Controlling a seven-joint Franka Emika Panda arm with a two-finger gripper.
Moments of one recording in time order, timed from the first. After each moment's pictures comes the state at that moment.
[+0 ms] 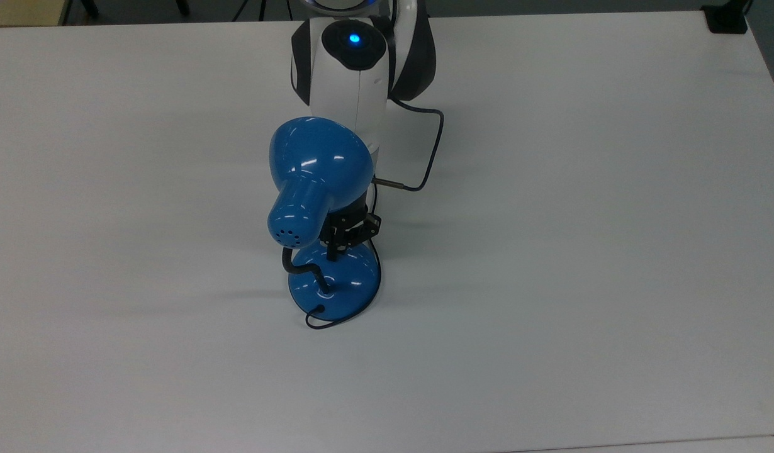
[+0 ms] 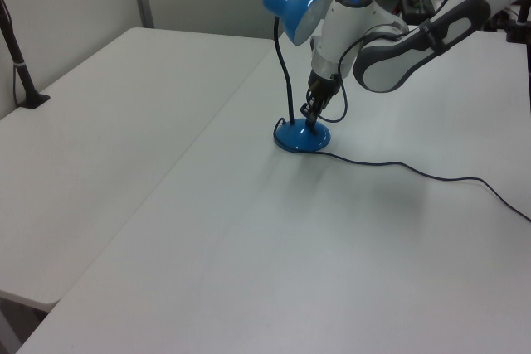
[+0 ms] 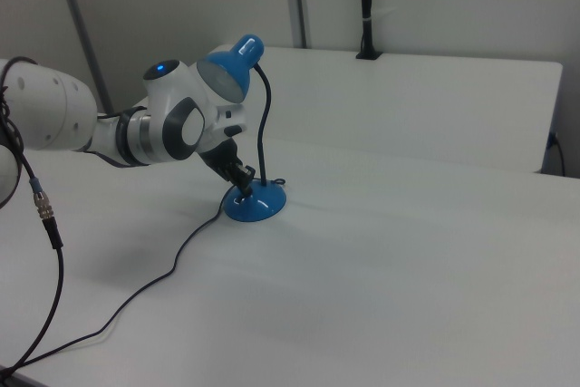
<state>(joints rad) 0.15 0.47 -0.08 -1.75 -0.20 2.53 0.40</state>
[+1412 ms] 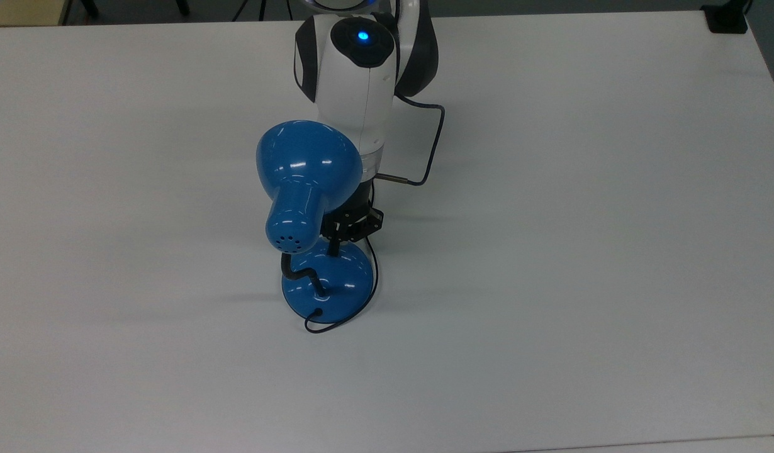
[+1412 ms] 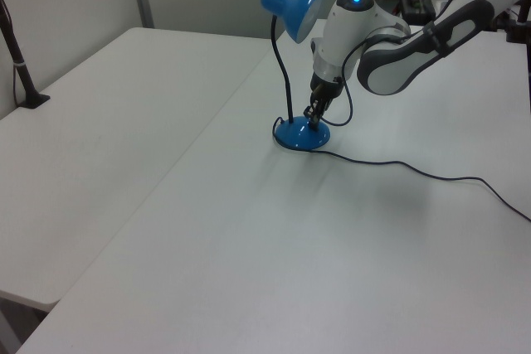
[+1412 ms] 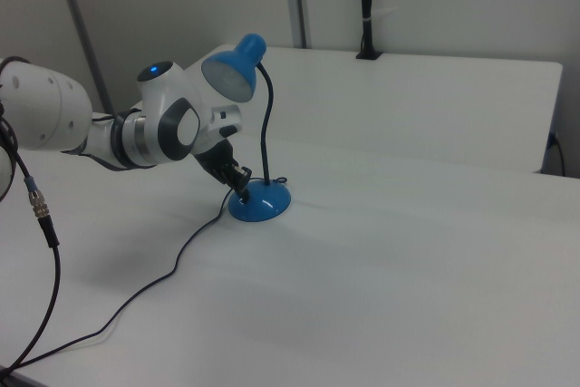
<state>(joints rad) 0.16 0.45 -0.08 -1.78 -0.24 2.53 0.40</state>
